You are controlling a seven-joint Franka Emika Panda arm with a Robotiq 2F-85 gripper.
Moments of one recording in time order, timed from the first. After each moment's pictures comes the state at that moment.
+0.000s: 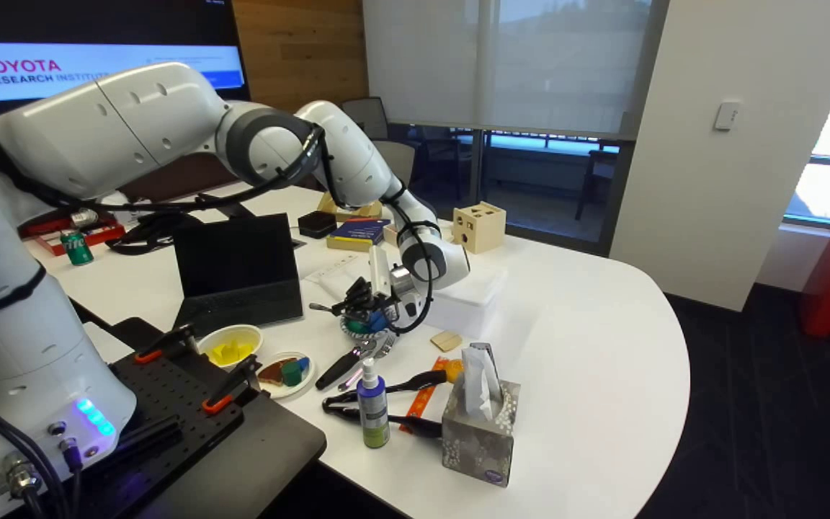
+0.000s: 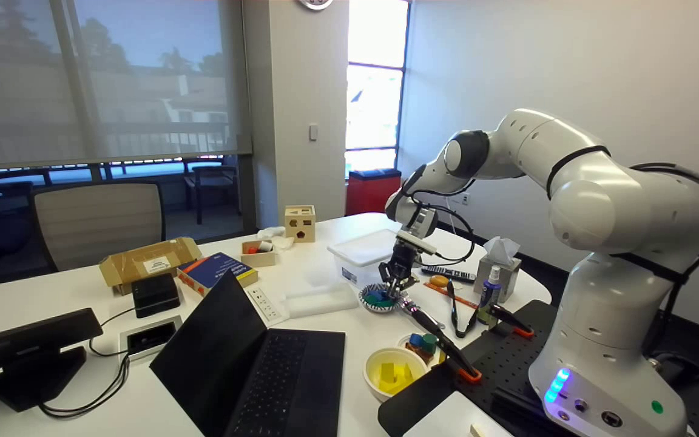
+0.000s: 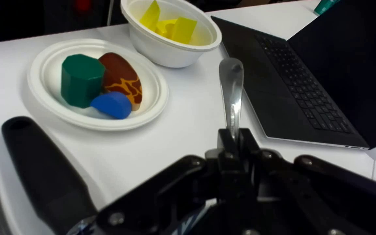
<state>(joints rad) -0.41 1.24 0.00 -1.27 0.59 1.49 -0.05</state>
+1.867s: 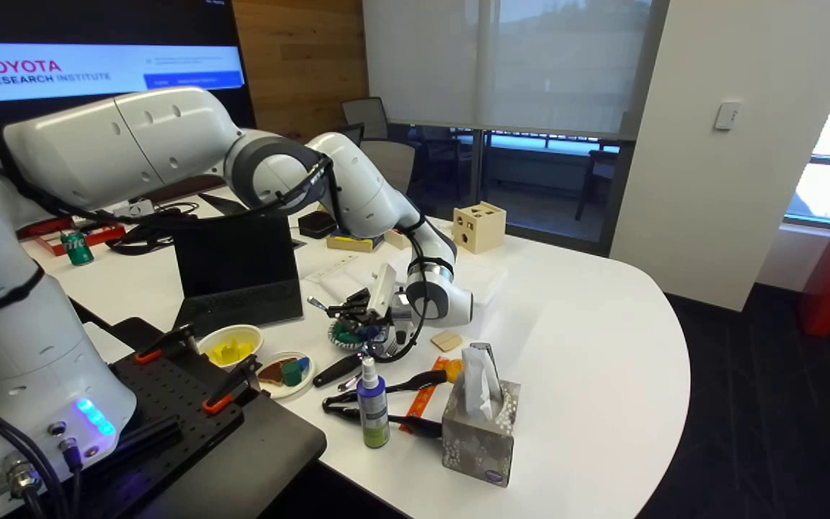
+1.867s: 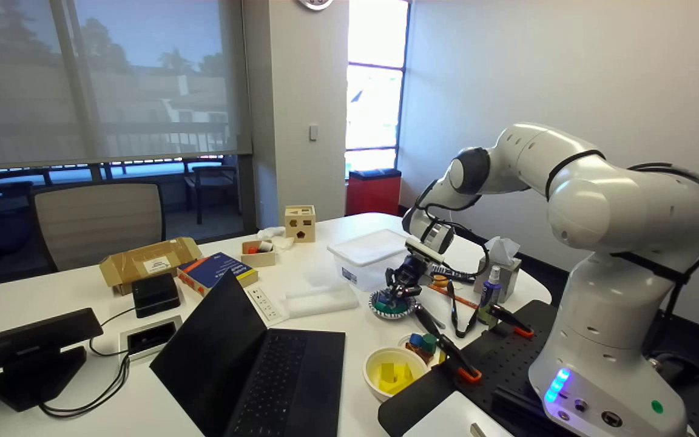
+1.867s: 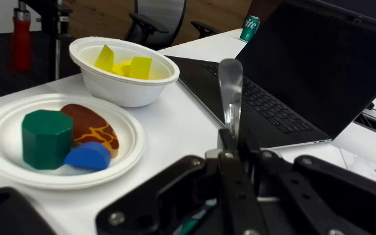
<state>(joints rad) -0.46 1.35 -0.07 -1.23 0.83 1.34 0.05</state>
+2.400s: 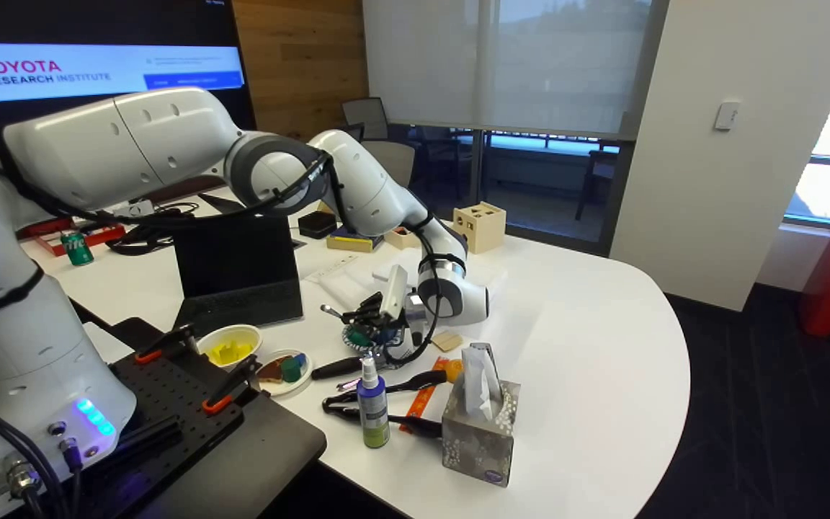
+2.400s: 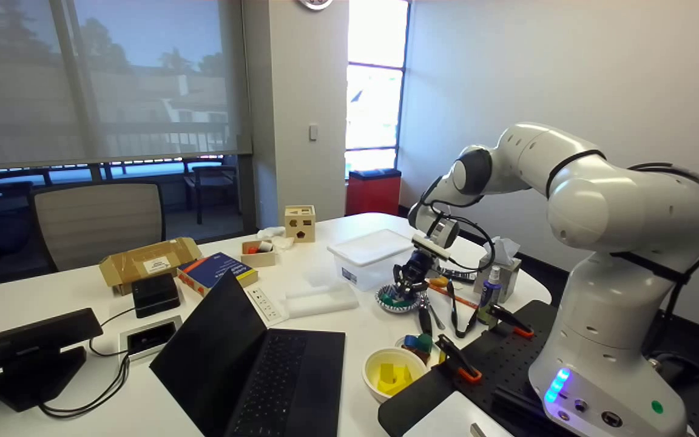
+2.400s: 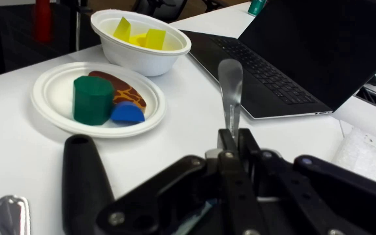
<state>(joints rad) -0.47 1.35 -0.12 -1.18 0.81 1.36 0.03</state>
